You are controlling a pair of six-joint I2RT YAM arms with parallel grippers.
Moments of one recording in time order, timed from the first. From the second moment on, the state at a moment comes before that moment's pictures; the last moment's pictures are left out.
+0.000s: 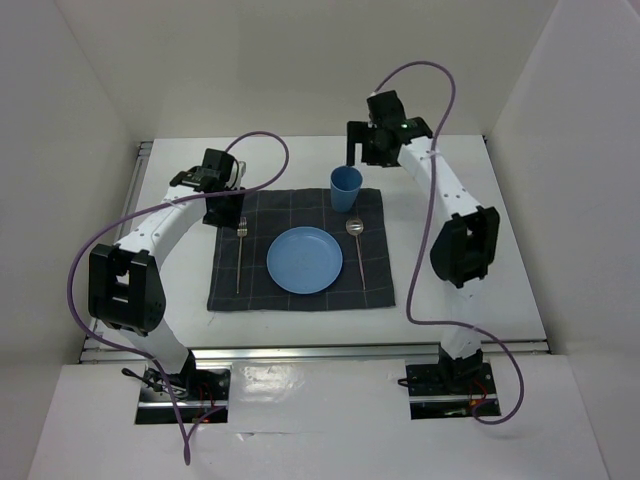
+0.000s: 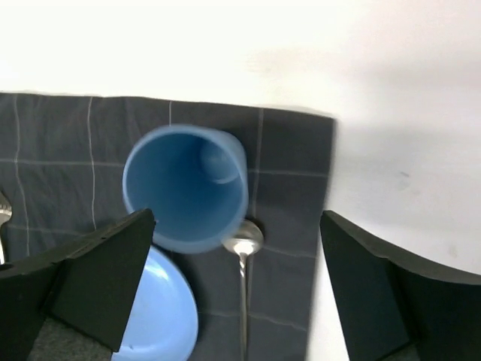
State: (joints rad) left arm -0.21 1.67 1.37 -0.79 -0.10 -0.08; right arm 0.34 2.15 2.17 -0.87 0.06 0.29
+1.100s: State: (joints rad) left arm 0.14 1.35 1.14 -0.89 -0.15 0.08; right arm -0.21 1.27 1.10 -0.79 -0.08 0.49
